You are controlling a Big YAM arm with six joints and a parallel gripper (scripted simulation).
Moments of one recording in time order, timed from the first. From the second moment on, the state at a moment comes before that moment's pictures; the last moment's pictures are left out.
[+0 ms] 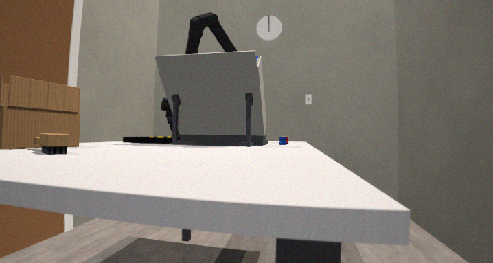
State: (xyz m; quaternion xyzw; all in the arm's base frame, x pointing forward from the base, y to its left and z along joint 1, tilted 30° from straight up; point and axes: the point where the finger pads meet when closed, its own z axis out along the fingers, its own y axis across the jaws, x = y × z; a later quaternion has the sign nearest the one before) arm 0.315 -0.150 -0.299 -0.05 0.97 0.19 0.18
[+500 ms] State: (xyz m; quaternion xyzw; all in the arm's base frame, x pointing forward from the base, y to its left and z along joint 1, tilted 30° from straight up) arm 0.304 -0.147 -0.286 -0.05 0.96 0.20 0.16
